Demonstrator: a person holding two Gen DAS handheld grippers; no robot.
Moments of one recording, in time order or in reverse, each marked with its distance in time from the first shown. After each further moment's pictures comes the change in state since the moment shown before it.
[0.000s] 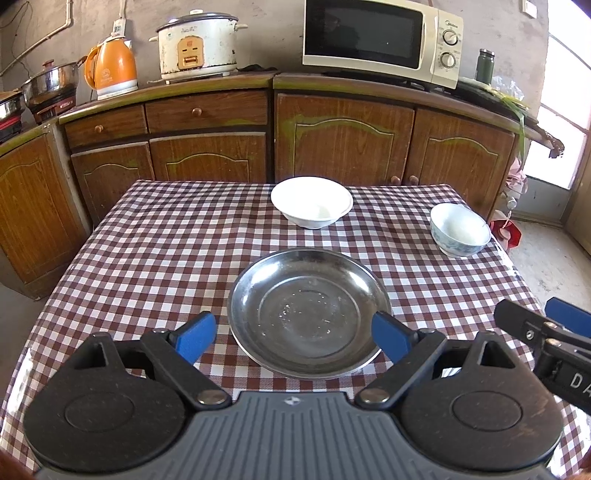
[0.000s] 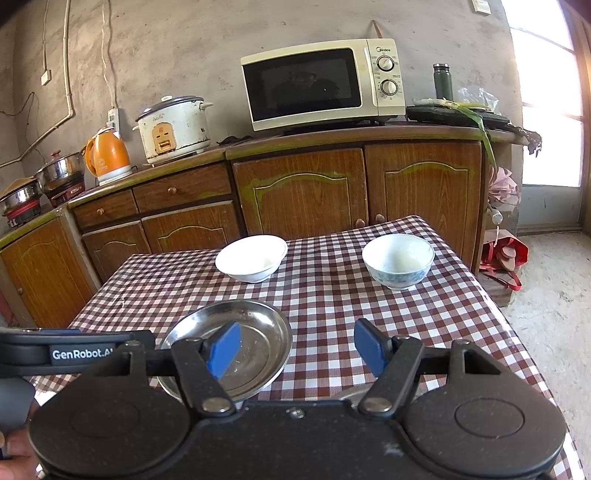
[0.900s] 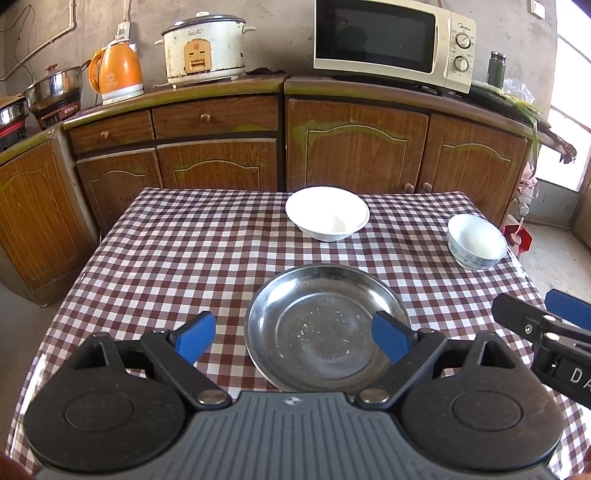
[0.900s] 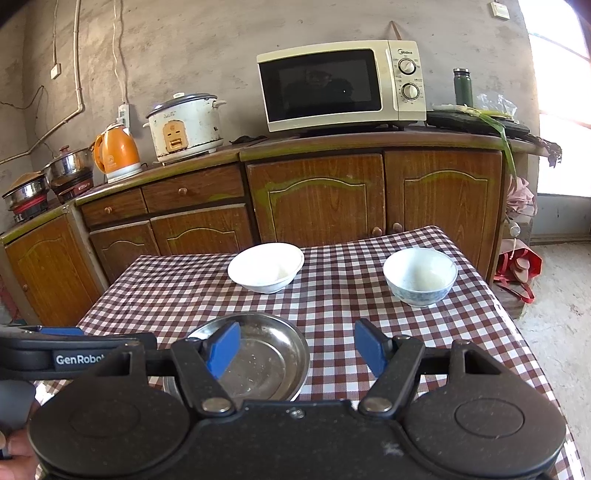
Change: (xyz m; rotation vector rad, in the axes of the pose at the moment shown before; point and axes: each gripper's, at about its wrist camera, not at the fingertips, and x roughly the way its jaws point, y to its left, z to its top) left arm 0.012 0.014 0.020 0.006 -0.005 0.022; right arm 0.025 0.017 0.021 -0.030 0.005 0.030
